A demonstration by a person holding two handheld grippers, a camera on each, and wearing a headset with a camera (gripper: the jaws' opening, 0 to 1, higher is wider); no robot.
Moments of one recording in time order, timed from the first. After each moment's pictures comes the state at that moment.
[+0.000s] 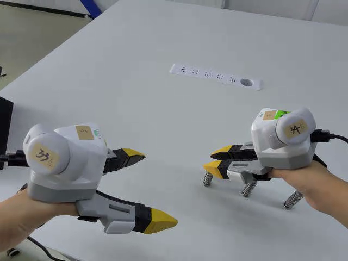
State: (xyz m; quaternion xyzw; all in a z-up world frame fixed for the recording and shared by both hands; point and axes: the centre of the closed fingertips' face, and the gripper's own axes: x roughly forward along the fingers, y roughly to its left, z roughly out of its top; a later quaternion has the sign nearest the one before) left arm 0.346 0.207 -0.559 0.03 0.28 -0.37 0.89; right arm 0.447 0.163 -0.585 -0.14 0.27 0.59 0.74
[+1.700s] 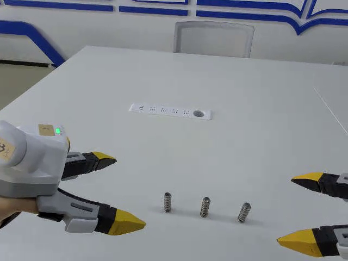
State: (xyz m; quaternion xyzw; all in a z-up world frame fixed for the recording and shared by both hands) left arm 0.366 0.186 -0.507 0.07 0.25 -0.41 0.87; right arm 0.386 -0.034 -0.512 -0.18 0.23 0.56 0.78
